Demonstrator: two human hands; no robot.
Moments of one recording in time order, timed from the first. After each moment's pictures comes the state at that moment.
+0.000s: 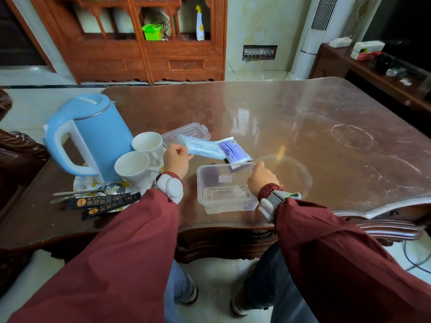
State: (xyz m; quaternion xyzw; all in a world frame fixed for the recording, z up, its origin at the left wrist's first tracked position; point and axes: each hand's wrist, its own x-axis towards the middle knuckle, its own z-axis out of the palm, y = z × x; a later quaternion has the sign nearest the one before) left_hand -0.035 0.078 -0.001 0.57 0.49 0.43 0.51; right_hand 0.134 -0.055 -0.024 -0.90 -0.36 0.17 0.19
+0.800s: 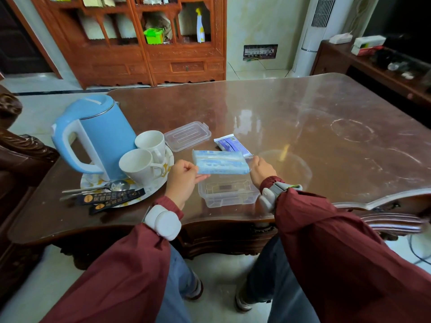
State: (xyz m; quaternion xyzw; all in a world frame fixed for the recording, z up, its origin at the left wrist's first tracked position) left_hand -0.063 -0.011 0.021 0.57 0.46 0.35 0.58; right_hand 0.144 -0.059 -0.025 -0.85 -0.36 0.23 0.30
